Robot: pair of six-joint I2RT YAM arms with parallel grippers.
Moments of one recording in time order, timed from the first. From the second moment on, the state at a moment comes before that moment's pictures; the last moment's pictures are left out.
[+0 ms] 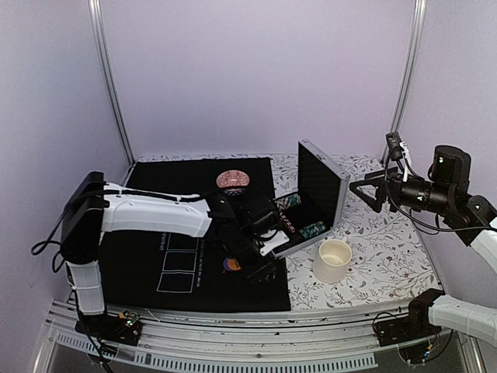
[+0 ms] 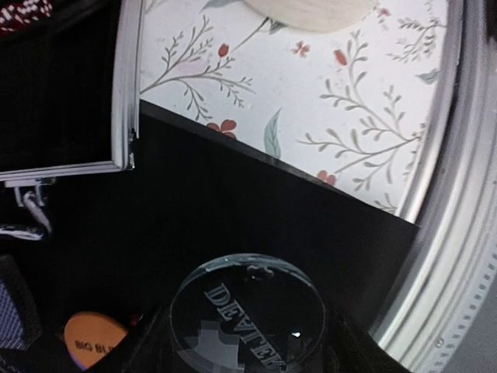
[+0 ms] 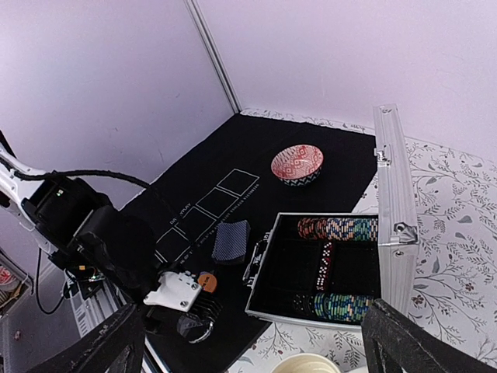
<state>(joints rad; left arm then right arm) -1.12 1.98 1.45 -0.67 0.12 -0.04 0.39 0.78 0.86 -0.36 -0.50 0.20</state>
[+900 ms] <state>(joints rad) -0.17 1.52 0.91 -0.41 -0.09 -0.34 0.39 0.75 0.86 -0.35 -0.53 0.16</state>
